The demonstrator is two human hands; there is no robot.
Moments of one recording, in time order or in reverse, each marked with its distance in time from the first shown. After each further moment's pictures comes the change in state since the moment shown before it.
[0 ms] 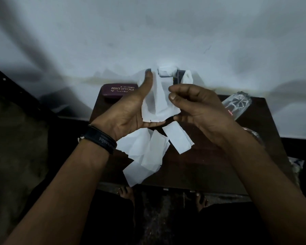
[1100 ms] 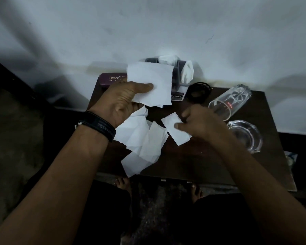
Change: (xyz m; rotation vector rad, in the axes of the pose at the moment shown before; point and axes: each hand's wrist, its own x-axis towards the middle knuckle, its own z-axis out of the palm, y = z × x) left_hand 0.022 -0.010 -0.026 -0.109 0.273 0.074; right_hand 0.008 0.044 -0.013 -1.143 -0.040 0.205
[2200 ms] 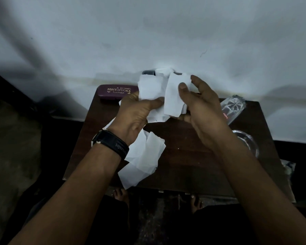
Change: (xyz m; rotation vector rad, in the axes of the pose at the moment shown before) left_hand -0.003 -0.022 0.030 0.083 -0.006 0.167; right_hand -0.012 -0.037 -0.032 1.294 0.237 -0.052
